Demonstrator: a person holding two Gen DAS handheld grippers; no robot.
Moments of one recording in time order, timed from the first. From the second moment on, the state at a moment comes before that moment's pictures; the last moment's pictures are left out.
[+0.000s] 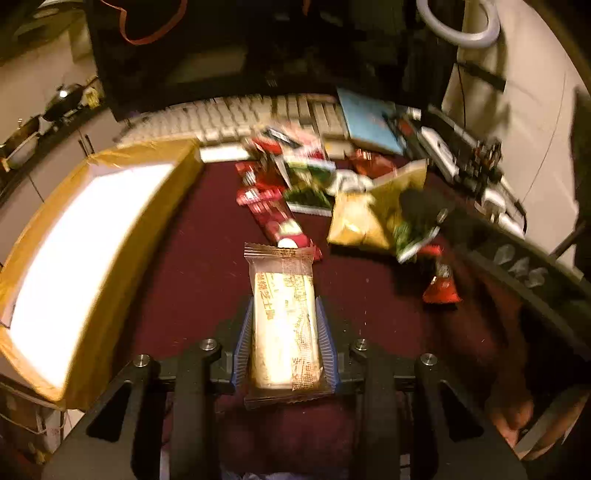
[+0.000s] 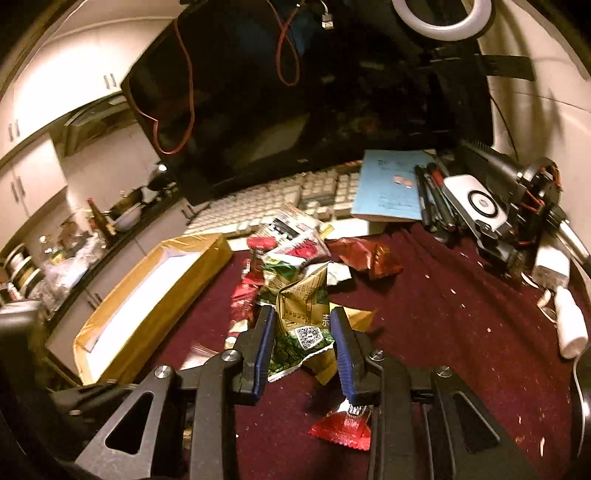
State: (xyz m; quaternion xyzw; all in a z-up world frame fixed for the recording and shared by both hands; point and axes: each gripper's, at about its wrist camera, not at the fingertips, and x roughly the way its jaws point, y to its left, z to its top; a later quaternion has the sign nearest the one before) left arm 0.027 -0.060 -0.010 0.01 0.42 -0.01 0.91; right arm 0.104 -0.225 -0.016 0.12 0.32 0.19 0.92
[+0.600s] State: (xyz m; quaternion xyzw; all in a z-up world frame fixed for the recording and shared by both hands) left arm 0.001 0.063 0.029 -0.07 0.37 0.11 0.92; right arm 0.074 -0.087 0.034 0.06 0.30 0.32 0.90
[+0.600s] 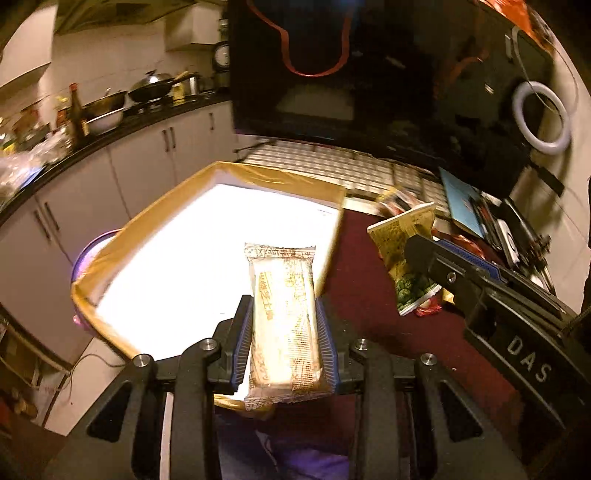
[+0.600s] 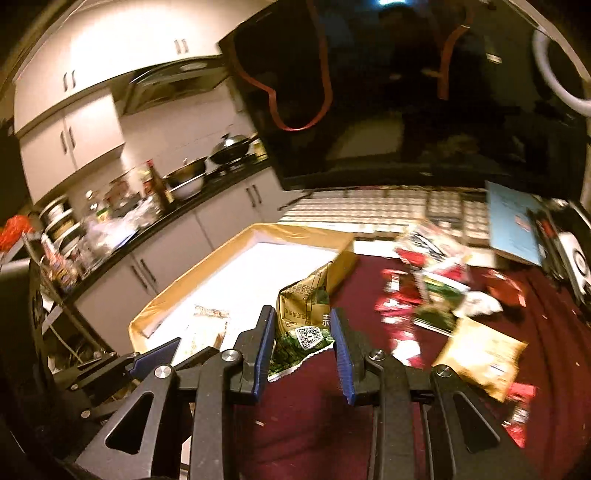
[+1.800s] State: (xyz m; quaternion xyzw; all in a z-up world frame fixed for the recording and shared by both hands) left arm 0.024 0.186 -0.019 -0.12 0.42 0.16 0.88; right arm 0.081 0.054 -0.019 -0.10 0.37 0.35 0.85
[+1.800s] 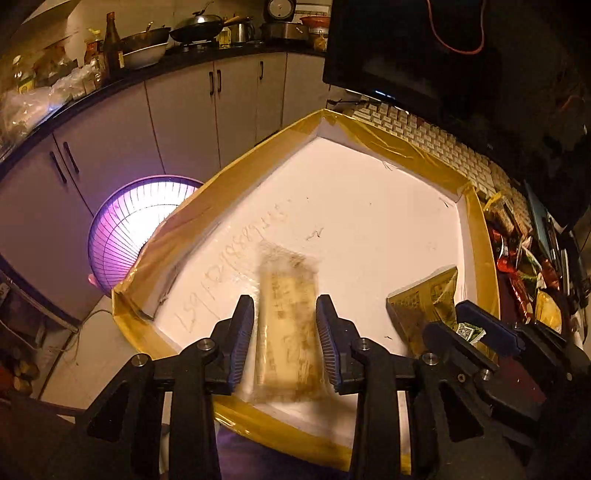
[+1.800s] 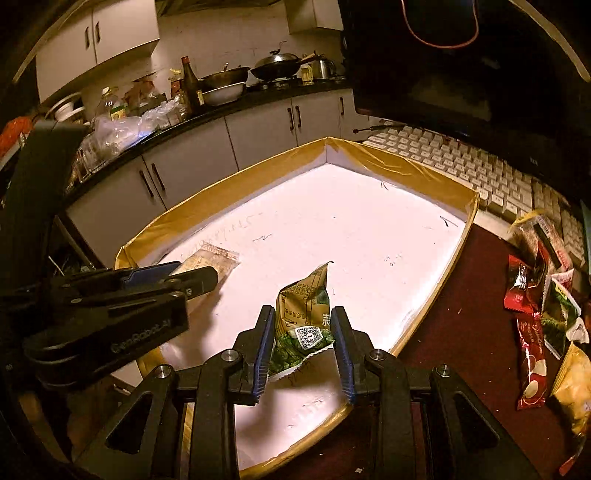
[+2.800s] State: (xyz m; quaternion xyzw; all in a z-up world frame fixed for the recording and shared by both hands) left arm 0.017 0.006 0.030 -0.07 0.37 -0.01 0.93; right arm 0.092 -0.218 0.003 0.16 0.32 0.26 0.90
